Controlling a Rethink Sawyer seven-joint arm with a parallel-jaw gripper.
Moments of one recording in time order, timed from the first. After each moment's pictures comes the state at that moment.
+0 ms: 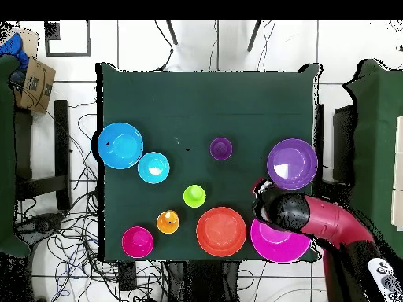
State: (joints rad) arm -0.74 -0.73 0.14 1.87 -0.38 0.41 2.18
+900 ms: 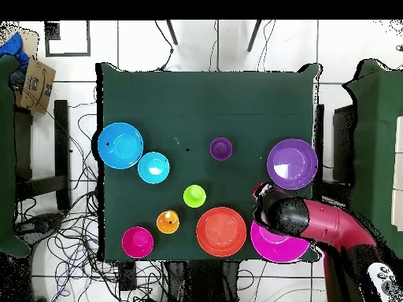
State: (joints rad) arm -0.73 -0.76 0.14 1.88 -0.42 0.41 2.18
